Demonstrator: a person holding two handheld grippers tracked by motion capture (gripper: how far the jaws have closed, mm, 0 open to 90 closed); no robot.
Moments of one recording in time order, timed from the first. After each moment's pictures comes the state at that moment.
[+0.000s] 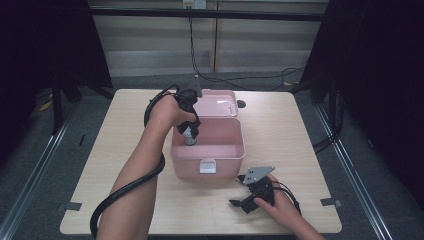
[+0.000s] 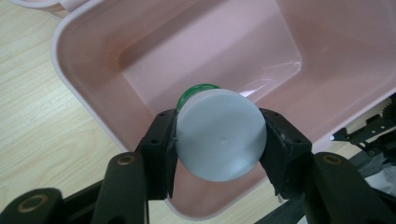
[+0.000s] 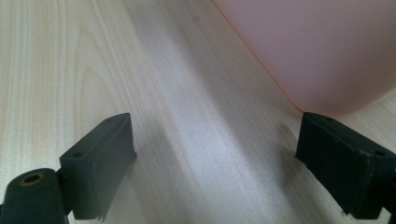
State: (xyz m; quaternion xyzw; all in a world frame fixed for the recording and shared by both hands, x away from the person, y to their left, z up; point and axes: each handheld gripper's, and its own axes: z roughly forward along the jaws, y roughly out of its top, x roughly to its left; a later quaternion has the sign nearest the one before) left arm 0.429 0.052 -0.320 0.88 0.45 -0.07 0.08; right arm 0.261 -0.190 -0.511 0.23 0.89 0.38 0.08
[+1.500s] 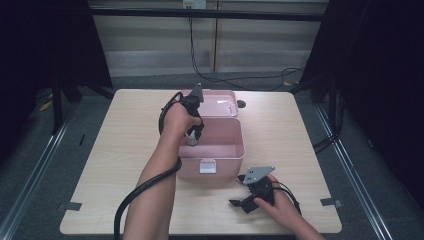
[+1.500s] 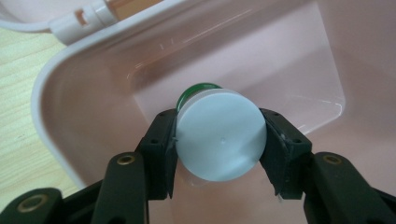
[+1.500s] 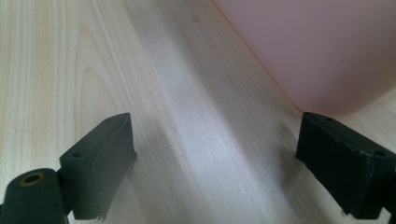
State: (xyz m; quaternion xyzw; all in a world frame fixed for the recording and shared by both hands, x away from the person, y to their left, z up) left arm 0.453 0.039 -0.368 0.86 0.50 -0.04 0.07; right arm 0.261 -0.190 -0.510 0.23 0.89 0.38 0.08
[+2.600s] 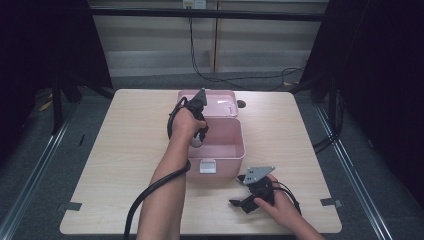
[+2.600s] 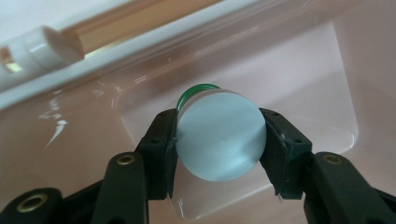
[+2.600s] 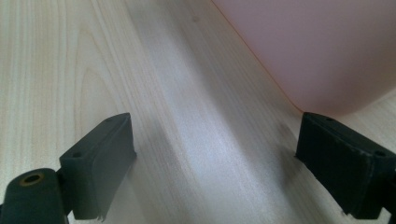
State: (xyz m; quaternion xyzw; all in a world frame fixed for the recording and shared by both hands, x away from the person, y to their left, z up) left arm 0.460 0.026 -0.397 0.85 0.53 -0.03 0.08; right arm 0.261 -0.190 -0.510 0.23 0.89 0.38 0.08
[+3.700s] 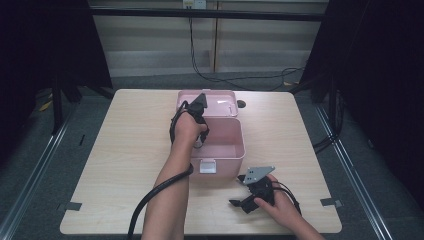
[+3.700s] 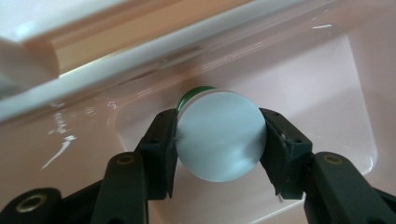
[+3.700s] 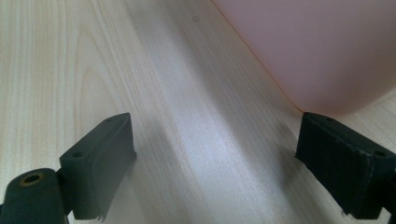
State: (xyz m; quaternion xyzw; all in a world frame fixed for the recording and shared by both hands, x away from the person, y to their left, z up) left arm 0.460 0.024 -0.413 0.84 0.53 -0.01 0.09; right arm 0.261 -0.190 -0.511 0.23 0.89 0.39 0.08
